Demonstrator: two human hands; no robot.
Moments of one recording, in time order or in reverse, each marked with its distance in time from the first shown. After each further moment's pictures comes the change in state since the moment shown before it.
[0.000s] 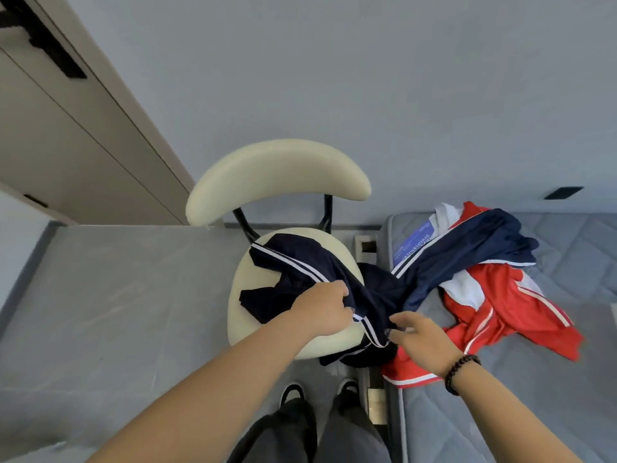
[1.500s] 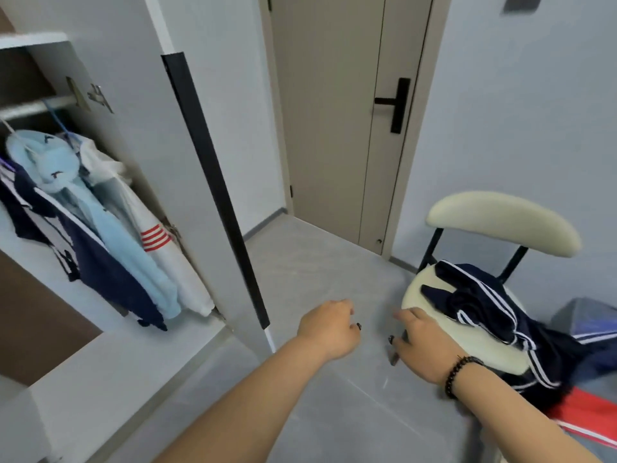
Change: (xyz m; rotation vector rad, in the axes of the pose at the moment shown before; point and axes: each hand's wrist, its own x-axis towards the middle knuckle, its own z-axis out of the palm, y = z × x) left_hand -0.542 -0.223 0.131 -0.065 0.676 -0.362; right_hand -0.371 -0.103 0.342 -0.687 0.016 -0.800
